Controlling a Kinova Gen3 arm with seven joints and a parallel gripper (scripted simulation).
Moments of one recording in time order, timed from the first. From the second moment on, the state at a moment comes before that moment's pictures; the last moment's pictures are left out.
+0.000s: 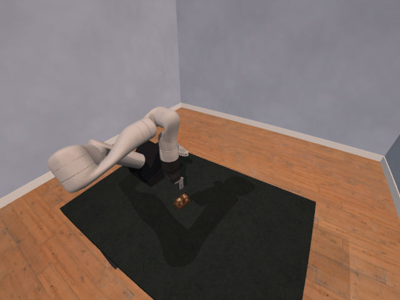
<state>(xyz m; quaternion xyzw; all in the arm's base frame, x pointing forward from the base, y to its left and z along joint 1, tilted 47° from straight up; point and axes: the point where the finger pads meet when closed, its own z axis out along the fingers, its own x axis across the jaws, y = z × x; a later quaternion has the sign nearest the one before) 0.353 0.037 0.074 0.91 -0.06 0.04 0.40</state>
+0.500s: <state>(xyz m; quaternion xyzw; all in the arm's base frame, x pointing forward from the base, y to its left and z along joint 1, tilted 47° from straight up) 0.354 0.036 0.069 0.91 -0.14 0.07 0.40</state>
